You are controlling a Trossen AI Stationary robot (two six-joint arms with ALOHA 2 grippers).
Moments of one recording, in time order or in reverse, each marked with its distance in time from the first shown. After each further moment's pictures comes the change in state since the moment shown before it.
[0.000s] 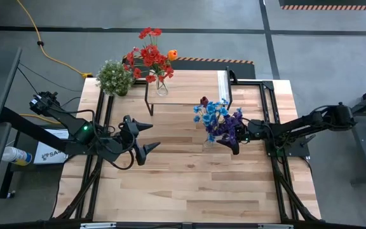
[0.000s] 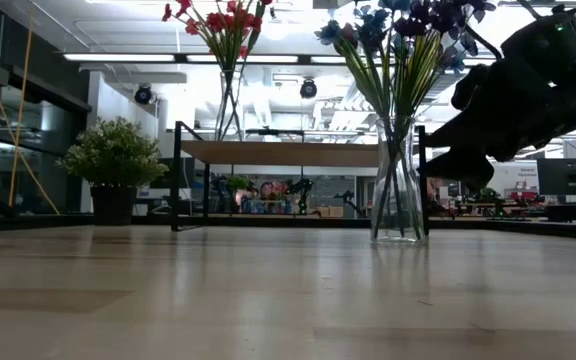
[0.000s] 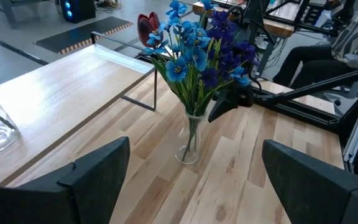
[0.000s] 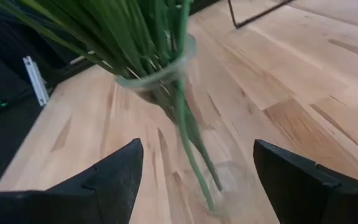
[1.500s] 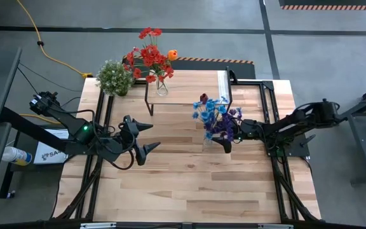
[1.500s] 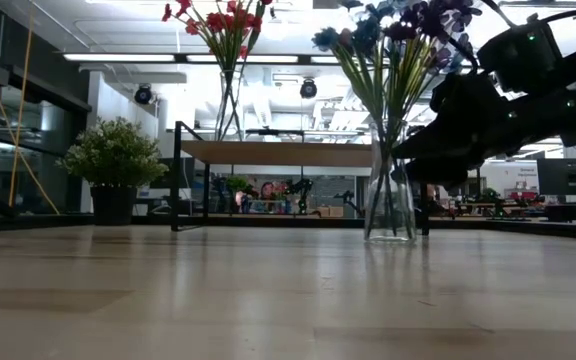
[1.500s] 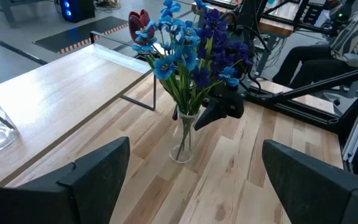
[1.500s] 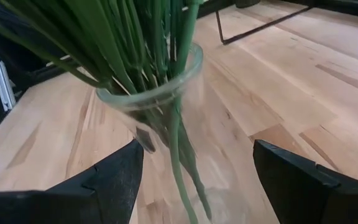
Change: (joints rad) left arm 0.000 0.000 0.000 0.000 0.003 0.000; right arm -0.014 0.269 0.071 0.215 0.057 -0.085
